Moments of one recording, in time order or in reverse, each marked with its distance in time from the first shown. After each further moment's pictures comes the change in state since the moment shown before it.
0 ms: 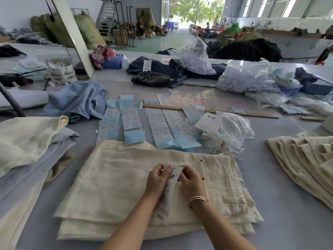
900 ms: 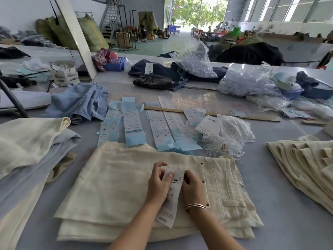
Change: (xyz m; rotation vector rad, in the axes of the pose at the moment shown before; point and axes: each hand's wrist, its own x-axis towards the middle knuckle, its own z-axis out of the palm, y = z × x) left_hand -0.005 -0.009 0.008 0.132 0.118 0.143; right_hand -0.010 -0.006 0.002 -0.161 0.106 -0.085
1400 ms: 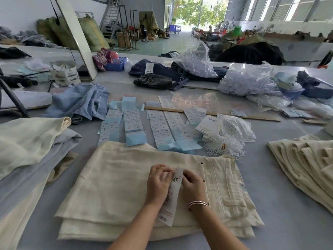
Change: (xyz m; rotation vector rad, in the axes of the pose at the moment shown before) left_hand 0.001 0.003 0.001 0.049 0.078 0.109; right_hand 0.009 0.011 0.001 0.160 -0.048 0.032
